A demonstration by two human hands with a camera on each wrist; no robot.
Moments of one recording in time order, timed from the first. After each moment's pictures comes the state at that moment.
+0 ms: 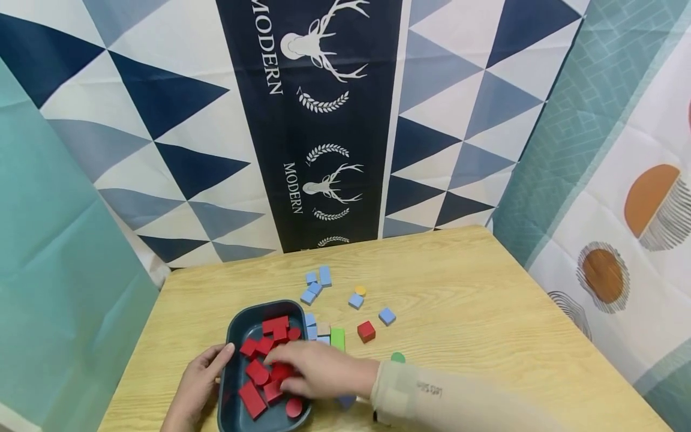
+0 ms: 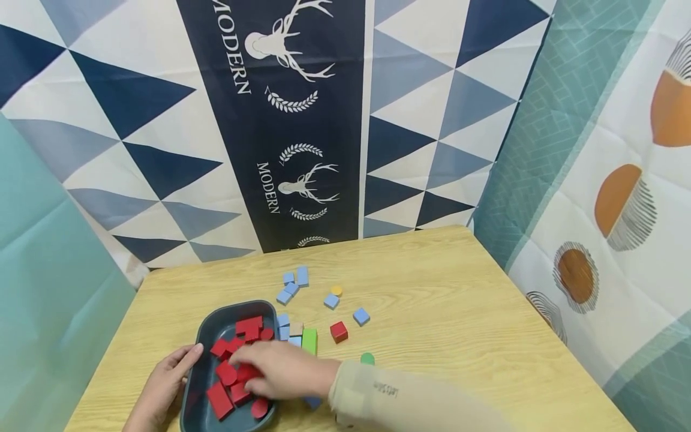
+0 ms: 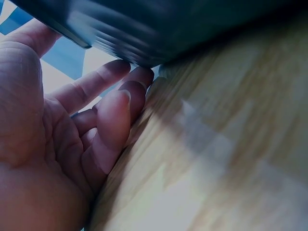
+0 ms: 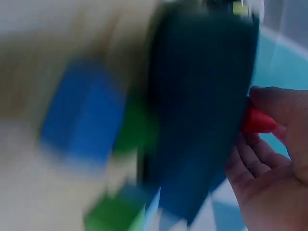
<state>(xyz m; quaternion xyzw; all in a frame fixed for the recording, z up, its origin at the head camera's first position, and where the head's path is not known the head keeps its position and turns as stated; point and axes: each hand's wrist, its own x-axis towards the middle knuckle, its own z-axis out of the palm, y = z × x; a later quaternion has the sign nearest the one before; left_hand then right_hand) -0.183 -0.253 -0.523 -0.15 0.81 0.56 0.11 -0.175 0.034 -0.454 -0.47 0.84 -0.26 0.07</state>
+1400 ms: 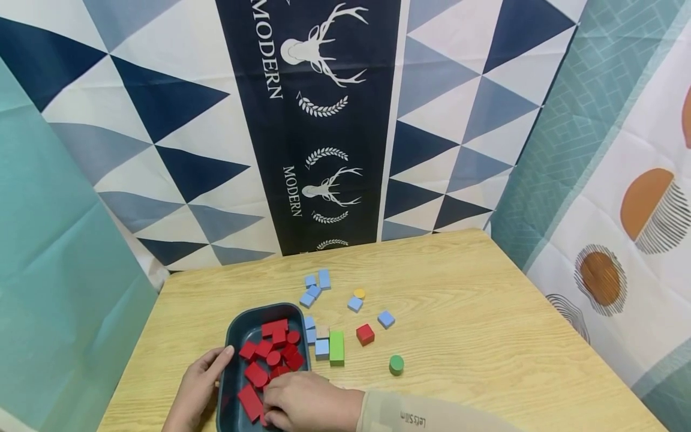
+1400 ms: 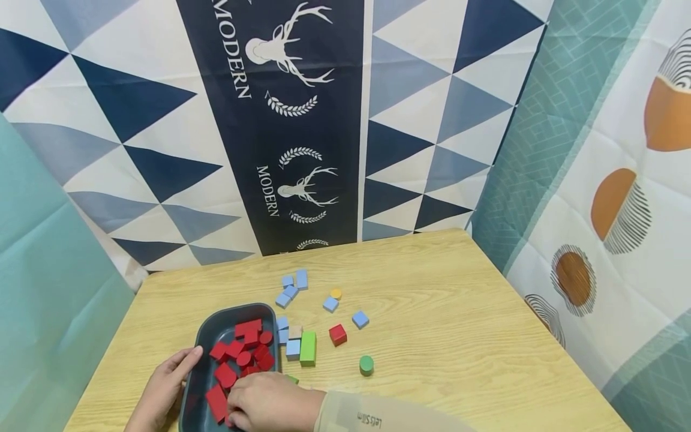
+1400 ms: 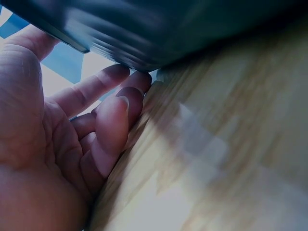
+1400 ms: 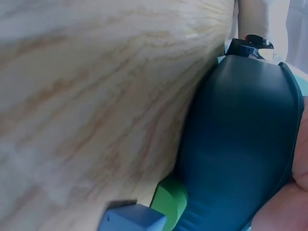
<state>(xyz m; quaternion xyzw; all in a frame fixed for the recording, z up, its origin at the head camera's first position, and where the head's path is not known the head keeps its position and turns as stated) -0.181 -0.250 -0.524 -0.14 0.81 0.56 0.09 -0.145 0.003 -0.488 -0.53 0.83 -0.17 0.00</state>
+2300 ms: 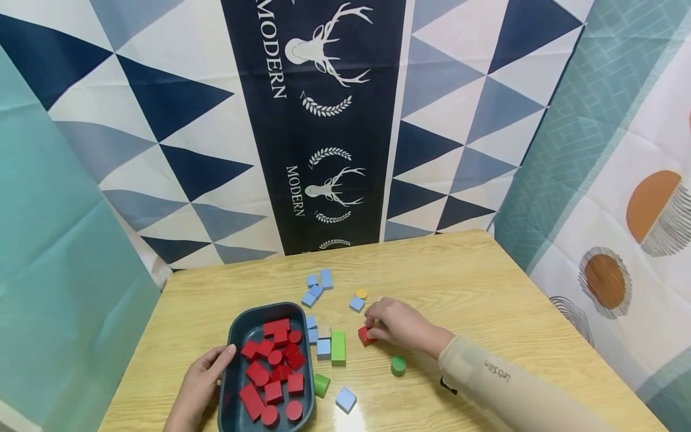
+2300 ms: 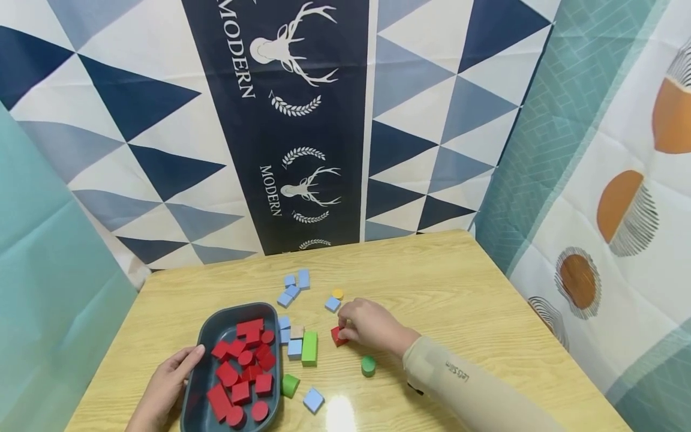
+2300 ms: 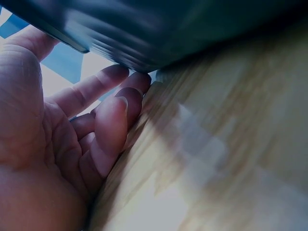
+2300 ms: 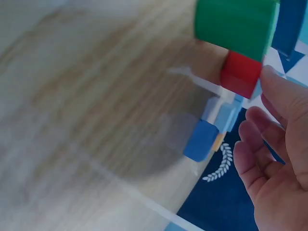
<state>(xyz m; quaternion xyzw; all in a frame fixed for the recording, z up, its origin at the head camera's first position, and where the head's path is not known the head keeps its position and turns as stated) -0.183 -0.251 -0.523 -0.16 0.81 0.56 0.11 -0.224 0.181 -0.482 -0.37 0.91 -0.16 -0.08</state>
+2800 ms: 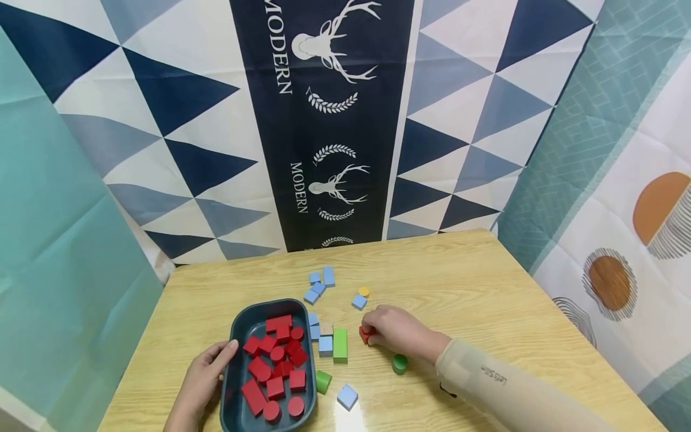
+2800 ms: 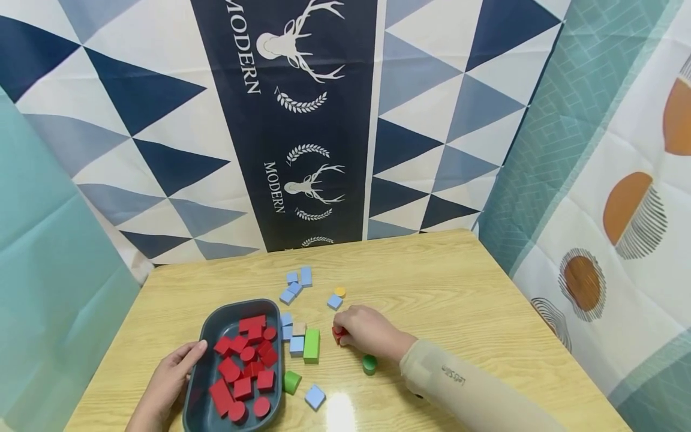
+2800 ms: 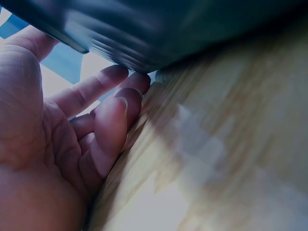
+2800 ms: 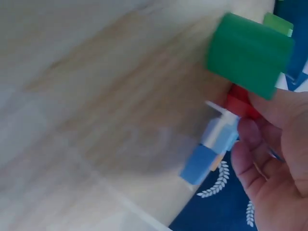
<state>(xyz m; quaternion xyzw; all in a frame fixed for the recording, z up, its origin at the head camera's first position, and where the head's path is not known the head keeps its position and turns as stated) -0.184 -0.251 -0.526 -0.14 0.81 0.56 0.09 -0.222 0.169 -0.492 -0.39 0.91 -0.13 -0.05</state>
